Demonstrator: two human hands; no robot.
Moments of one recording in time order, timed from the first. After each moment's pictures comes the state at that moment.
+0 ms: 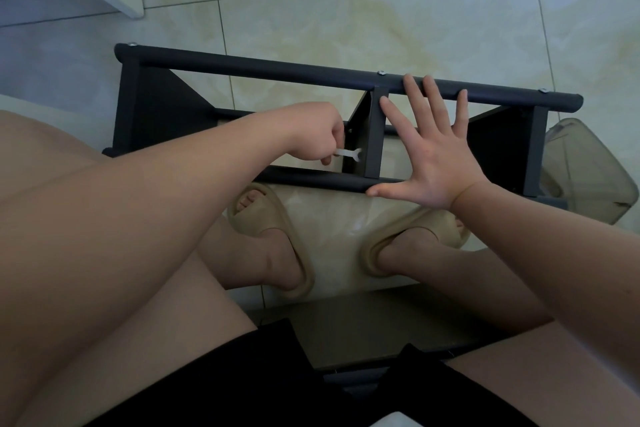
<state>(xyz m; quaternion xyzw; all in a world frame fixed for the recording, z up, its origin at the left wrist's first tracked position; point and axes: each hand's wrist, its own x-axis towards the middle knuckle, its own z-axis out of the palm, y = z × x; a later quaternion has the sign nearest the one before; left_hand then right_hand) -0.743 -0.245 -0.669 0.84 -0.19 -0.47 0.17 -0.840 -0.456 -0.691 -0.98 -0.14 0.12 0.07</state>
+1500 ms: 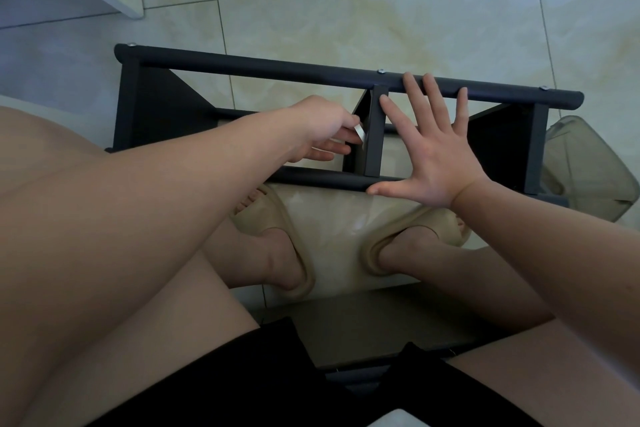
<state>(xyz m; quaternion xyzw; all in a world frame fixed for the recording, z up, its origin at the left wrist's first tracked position) -0.752 -0.259 -0.674 0.70 0.18 -0.51 0.48 -0.840 -0.455 -0.690 -0.98 -0.14 0.11 0.08</state>
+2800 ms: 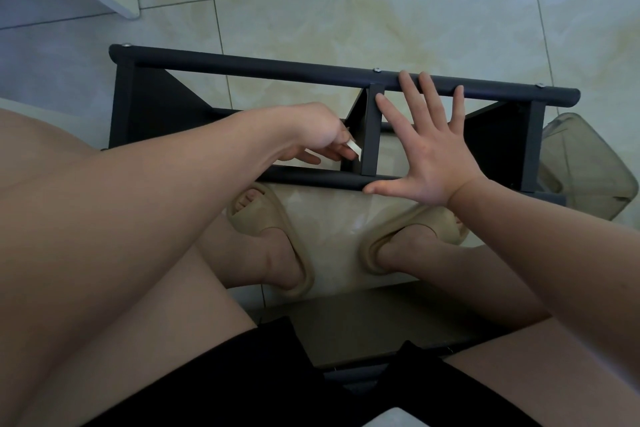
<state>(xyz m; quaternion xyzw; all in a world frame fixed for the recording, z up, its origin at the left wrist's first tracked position) -0.751 -0.255 -0.678 0.72 0.06 -0.57 0.39 -0.840 -0.456 -0.691 -0.98 -0.14 0.11 0.07</state>
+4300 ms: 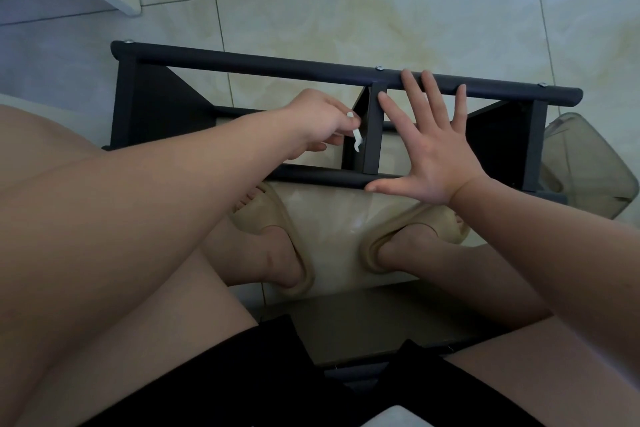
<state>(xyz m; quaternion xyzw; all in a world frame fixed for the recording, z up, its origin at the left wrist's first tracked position) -0.752 -0.256 -0.678 0.76 0.13 -0.45 0.46 -0.841 -0.457 -0.692 -0.98 -0.14 0.10 0.08</state>
